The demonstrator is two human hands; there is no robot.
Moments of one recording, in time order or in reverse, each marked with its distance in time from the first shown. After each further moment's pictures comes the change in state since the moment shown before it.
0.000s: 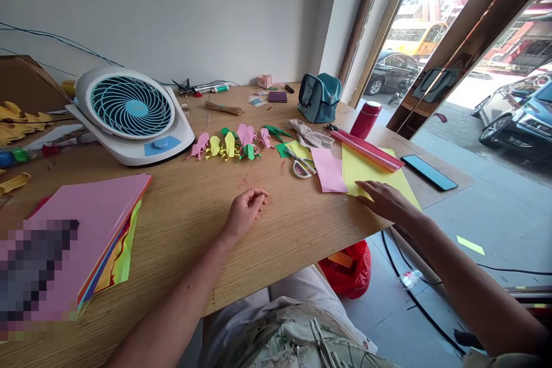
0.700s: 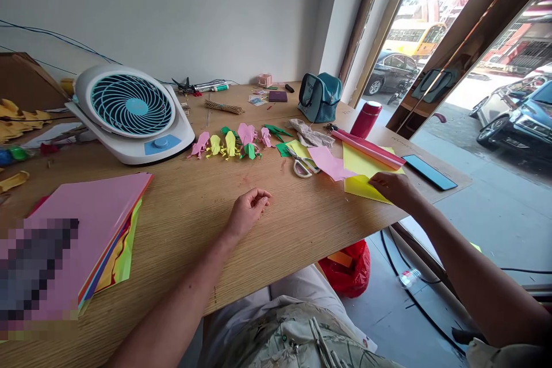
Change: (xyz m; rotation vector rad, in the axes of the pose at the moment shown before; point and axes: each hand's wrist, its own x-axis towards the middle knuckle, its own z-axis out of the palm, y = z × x) left_hand 0.001 -0.002 -0.001 0.100 -0.046 -0.019; right_hand 0.013 0.013 -0.034 0.293 0.074 0.279
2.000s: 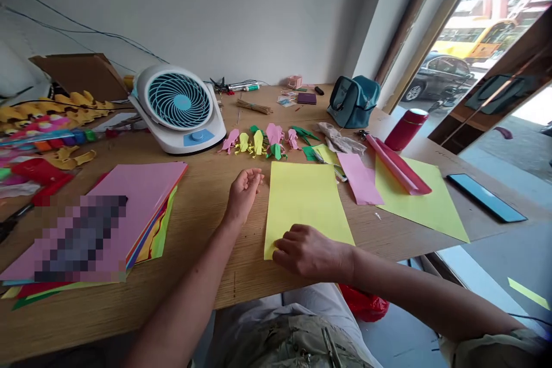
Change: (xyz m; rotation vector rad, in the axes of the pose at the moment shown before) left_hand 0.006 0.012 -0.048 -0.128 0.402 0.058; right_hand -0.040 -0.271 0.059 -0.129 -0.122 -1.315
